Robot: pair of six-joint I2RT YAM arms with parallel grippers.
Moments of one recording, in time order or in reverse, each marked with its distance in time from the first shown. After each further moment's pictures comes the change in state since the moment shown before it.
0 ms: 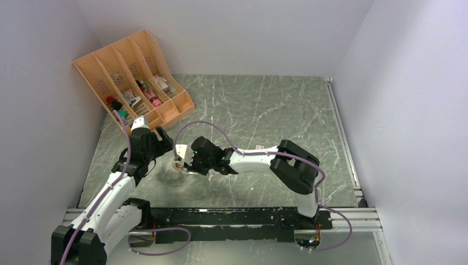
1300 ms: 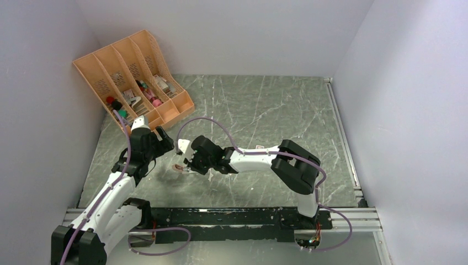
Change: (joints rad) left arm 0.000 0.000 0.000 0.000 0.000 0.000; right arm -0.003 -0.007 0.012 -0.020 0.052 0.162
